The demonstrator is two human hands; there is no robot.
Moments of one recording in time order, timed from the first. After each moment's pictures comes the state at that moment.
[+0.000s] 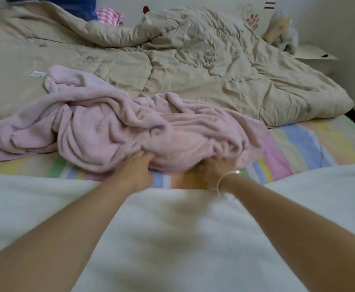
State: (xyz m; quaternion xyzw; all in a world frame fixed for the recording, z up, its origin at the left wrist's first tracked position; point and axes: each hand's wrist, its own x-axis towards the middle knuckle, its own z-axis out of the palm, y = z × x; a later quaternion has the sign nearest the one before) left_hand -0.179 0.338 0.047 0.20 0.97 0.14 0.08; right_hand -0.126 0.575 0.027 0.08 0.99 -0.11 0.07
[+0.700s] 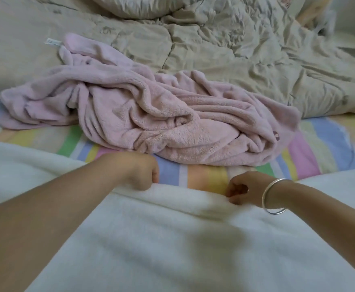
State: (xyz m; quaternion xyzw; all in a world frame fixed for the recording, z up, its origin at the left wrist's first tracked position) left_hand -0.162 0.313 0.073 0.26 0.89 0.01 0.37; right_hand -0.067 0.580 0.057 0.01 0.95 -0.14 0.28
